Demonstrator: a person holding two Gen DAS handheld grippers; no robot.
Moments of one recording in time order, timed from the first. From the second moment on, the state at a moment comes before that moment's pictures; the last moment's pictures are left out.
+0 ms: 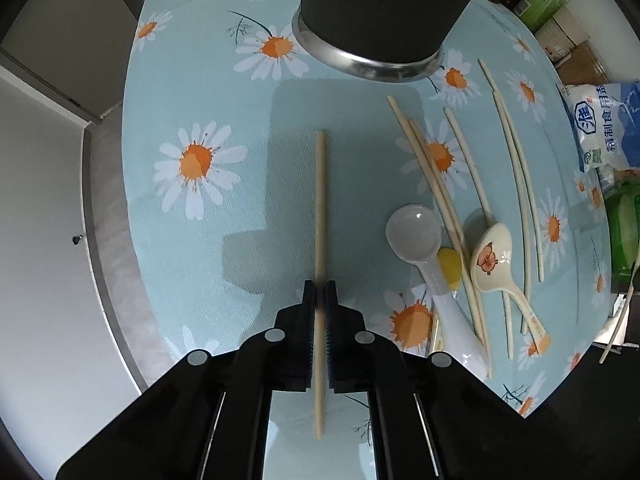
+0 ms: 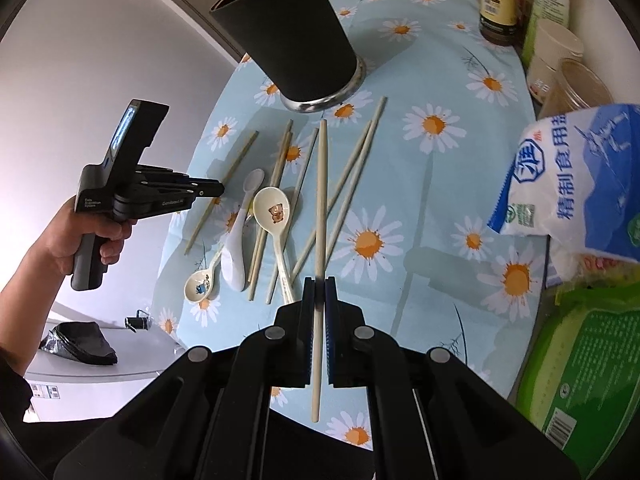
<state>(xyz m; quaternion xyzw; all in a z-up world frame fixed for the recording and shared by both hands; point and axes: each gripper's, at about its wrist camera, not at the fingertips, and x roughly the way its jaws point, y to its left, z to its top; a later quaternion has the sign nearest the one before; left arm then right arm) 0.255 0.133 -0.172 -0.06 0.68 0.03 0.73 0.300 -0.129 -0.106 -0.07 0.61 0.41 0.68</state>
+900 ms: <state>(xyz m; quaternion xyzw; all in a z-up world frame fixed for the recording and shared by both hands) 0.211 0.135 -0.114 -0.16 0.57 0.07 0.81 0.329 -0.089 -0.100 -0.07 0.58 0.47 0.66</state>
